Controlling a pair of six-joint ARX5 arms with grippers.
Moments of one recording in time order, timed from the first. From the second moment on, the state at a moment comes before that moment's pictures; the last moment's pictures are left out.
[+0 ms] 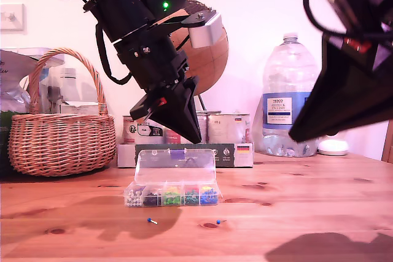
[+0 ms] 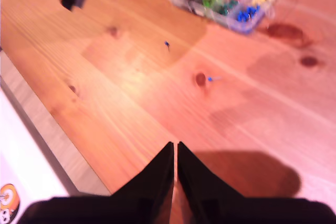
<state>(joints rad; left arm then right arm) -0.71 1.76 1.23 -0.41 0.12 1.13 0.58 1.00 0.49 -0.29 -0.38 0.10</state>
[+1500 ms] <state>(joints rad) -0.70 1.90 1.23 -0.39 0.11 1.14 0.58 1.01 0.49 -0.26 -0.38 0.10</state>
